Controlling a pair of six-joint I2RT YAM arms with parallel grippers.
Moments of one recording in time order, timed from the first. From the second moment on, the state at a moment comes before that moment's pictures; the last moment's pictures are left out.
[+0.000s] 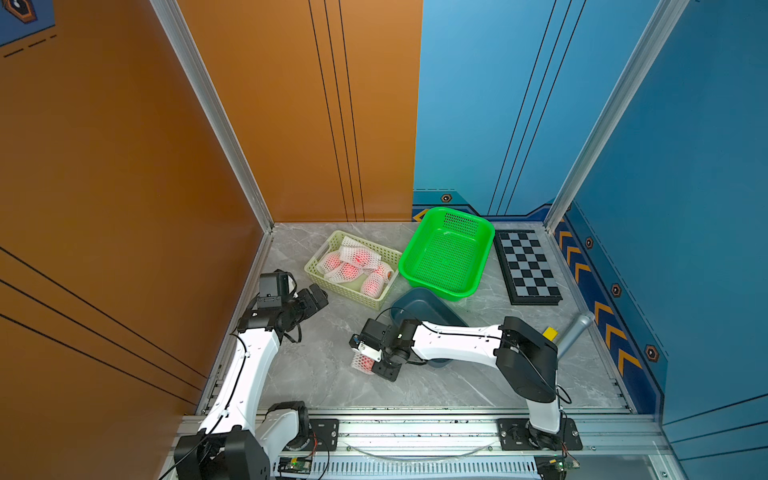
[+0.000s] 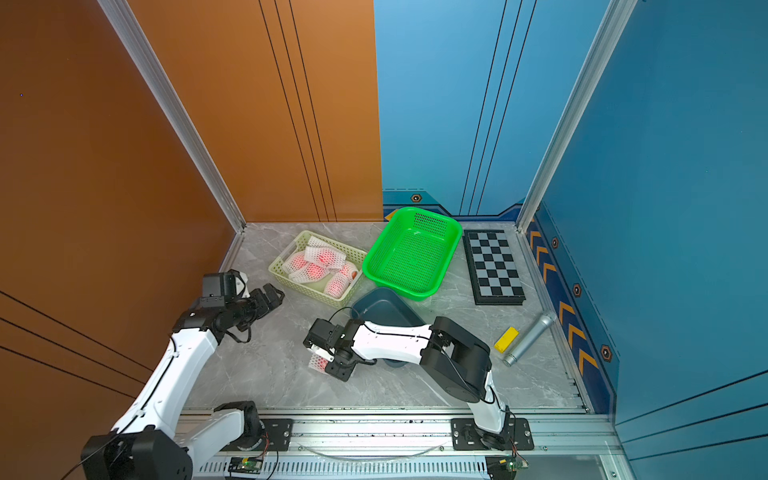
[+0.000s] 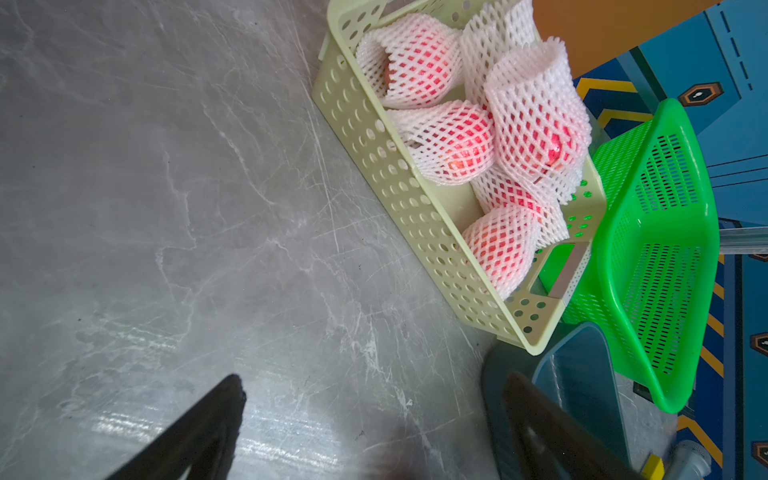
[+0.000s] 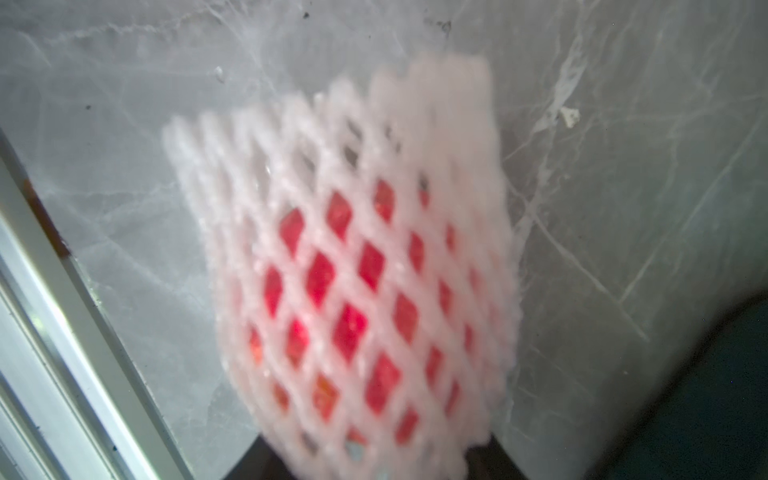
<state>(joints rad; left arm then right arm) 0.10 1.04 0.81 -0.64 0.22 -0.55 1.17 1.97 1.39 -0.70 -0.02 -0.02</state>
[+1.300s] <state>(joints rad) 0.11 1.03 0.74 -0.63 0.27 -0.60 1.14 1.93 1.34 -0.62 -0.06 -0.02</state>
